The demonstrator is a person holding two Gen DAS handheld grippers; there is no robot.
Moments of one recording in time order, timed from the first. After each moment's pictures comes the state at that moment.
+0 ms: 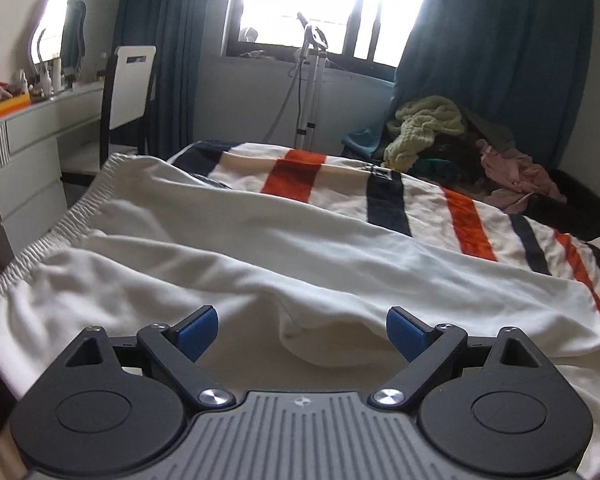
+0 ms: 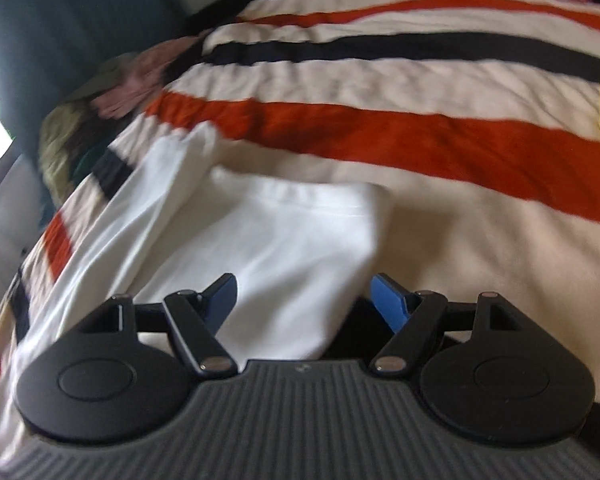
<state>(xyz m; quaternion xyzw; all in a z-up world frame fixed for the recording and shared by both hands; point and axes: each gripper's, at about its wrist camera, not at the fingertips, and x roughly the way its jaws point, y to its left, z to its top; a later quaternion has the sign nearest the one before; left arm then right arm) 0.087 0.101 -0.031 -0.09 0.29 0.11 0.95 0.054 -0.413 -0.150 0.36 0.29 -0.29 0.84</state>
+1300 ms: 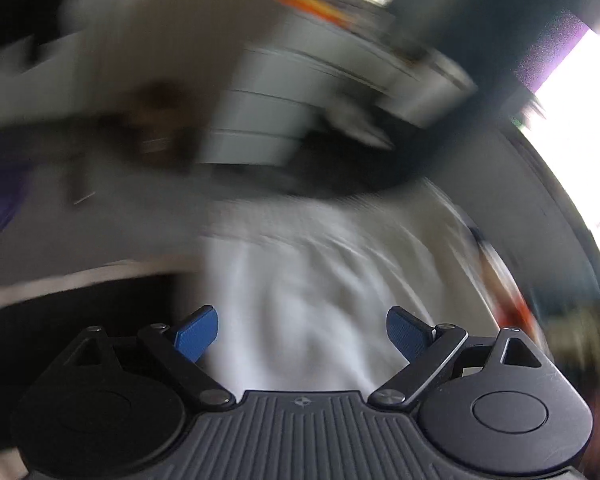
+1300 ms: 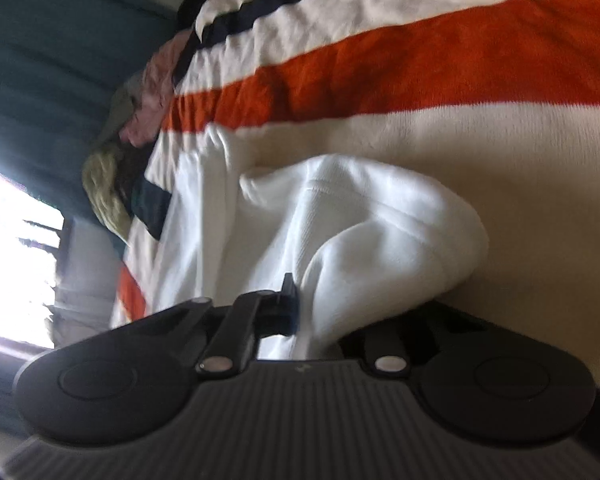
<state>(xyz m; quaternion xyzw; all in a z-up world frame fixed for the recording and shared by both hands) -0.014 0.305 -0.065 -0.46 0.18 0.44 0.75 0.125 -0.462 -0.193 0.56 0.26 -0.17 0.77</state>
